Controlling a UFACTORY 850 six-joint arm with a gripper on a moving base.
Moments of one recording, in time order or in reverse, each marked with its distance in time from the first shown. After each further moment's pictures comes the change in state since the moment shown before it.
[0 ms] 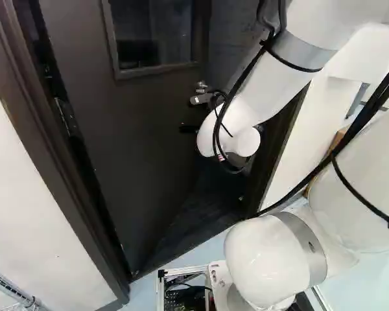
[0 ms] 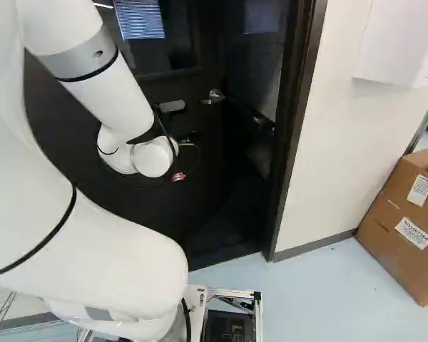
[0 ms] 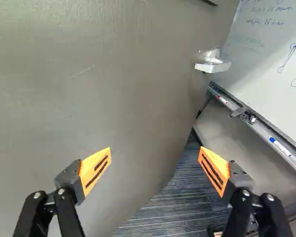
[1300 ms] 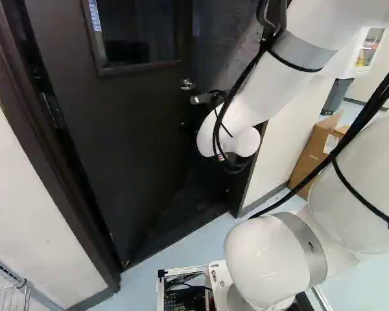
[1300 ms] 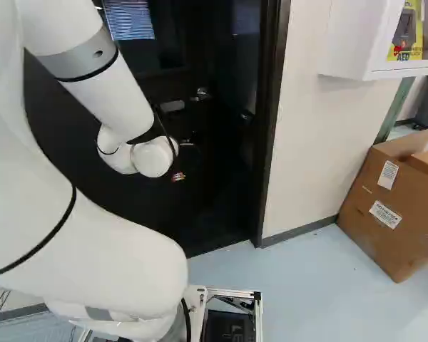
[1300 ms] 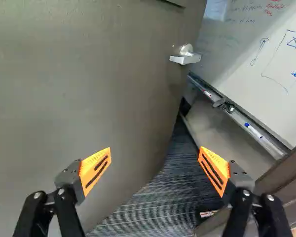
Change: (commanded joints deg) arm 0.0 0.0 0.0 0.0 0.0 0.0
